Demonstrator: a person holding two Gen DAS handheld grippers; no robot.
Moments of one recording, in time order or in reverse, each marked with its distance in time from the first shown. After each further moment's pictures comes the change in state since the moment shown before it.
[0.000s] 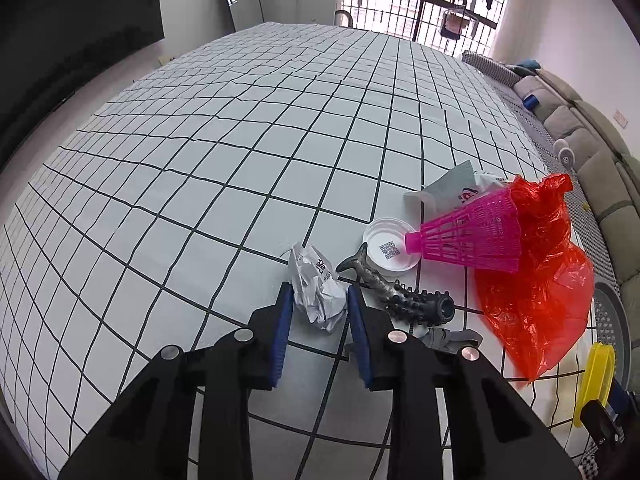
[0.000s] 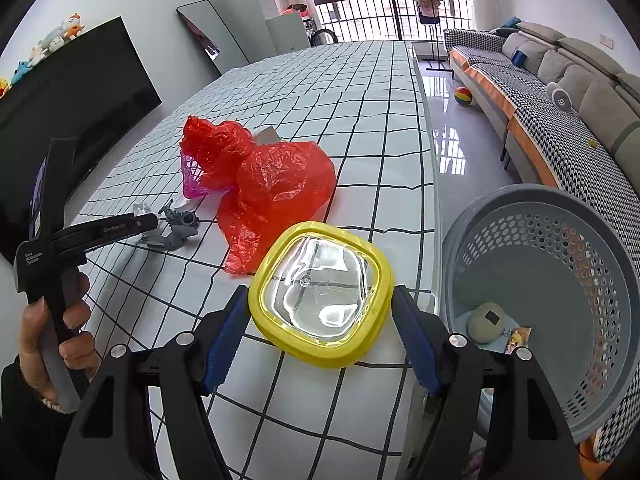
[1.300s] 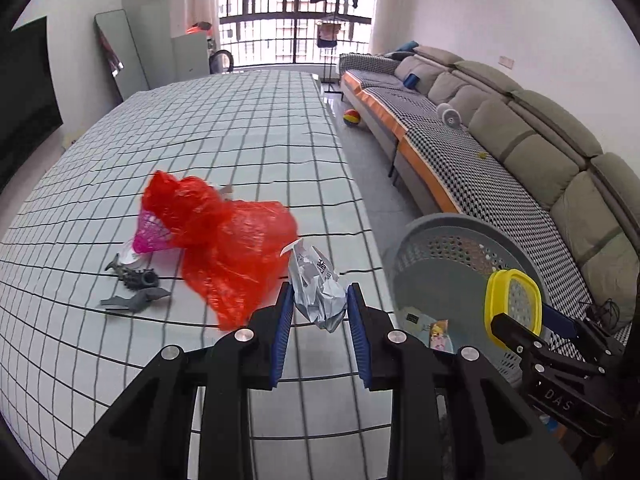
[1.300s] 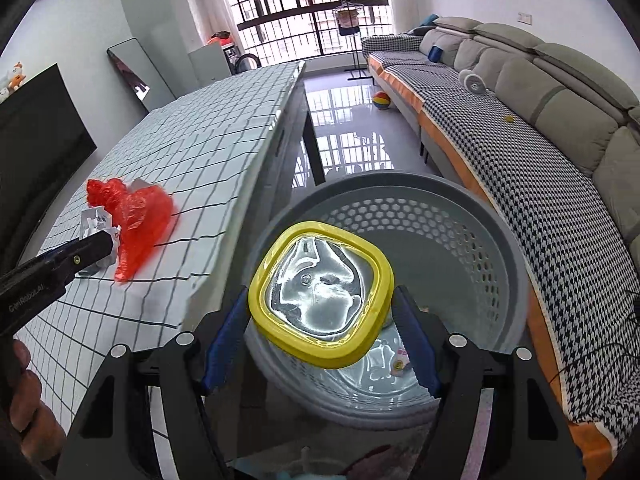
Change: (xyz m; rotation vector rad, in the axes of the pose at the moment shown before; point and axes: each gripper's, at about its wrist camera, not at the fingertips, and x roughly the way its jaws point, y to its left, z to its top) left arm -0.098 -0.199 -0.075 0.325 -0.102 -0.252; right arm -0.076 -0.126 -0.031 0.173 -0.079 -0.209
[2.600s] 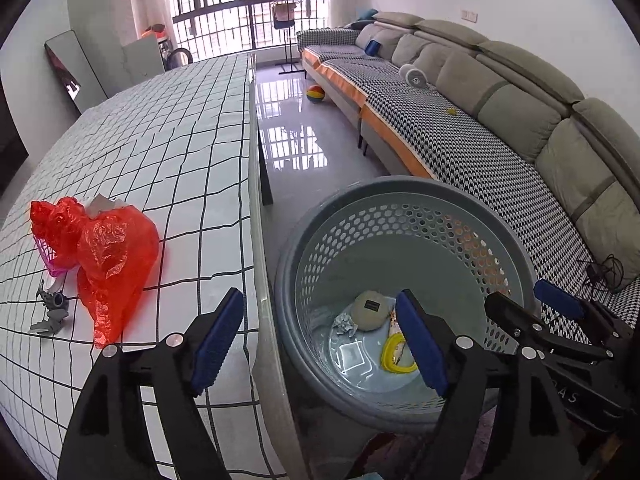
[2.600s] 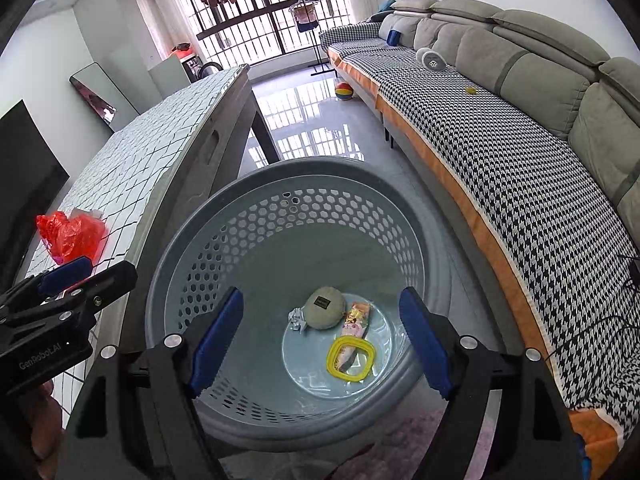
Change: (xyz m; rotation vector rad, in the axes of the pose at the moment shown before) left arm 0.054 -0.093 -0.003 0.132 0.071 -0.025; right arm 0.019 -0.085 -0.004 0.116 0.008 -0.038
